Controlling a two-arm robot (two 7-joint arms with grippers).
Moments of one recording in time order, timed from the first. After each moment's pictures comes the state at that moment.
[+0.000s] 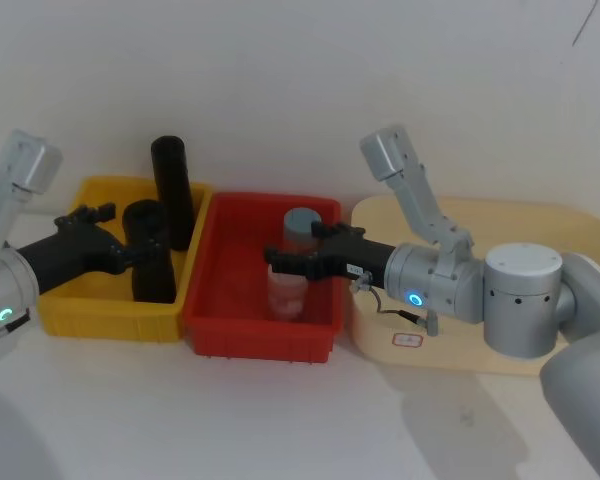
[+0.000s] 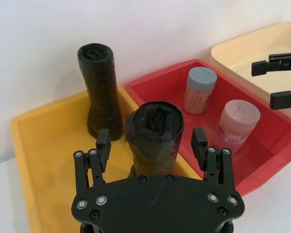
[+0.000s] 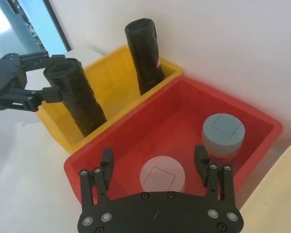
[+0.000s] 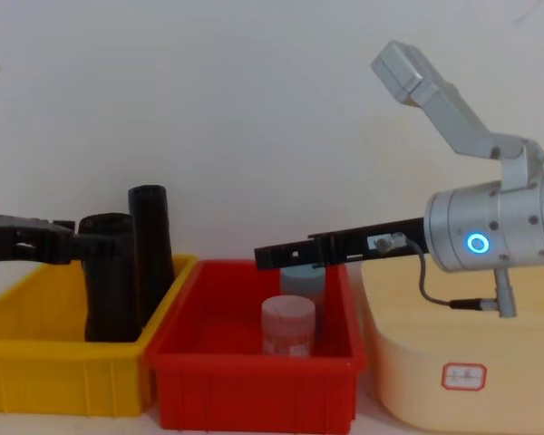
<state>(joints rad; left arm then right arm) -0.37 0.54 0.32 -1.45 -0.50 0.25 -0.44 0.59 0.24 -0.55 -1.26 0.44 0.45 0.43</state>
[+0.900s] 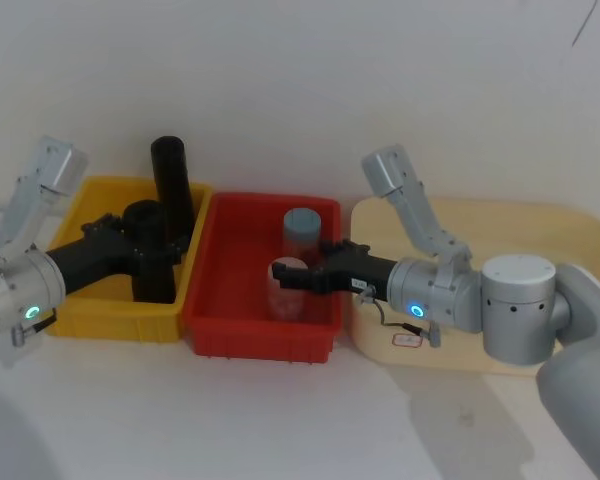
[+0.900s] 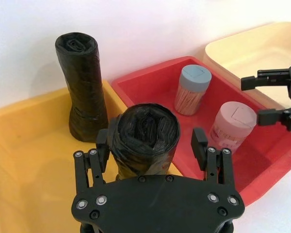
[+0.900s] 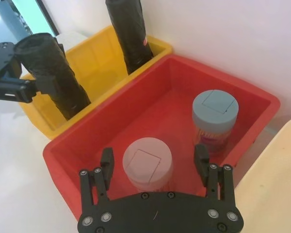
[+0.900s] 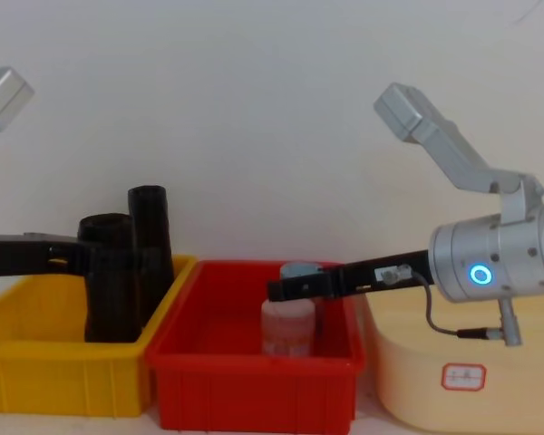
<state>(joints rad) -0.44 0.49 0.38 -1.34 -0.52 0.24 -0.46 0.61 0.24 -0.57 -1.16 0.45 0.43 0.43</state>
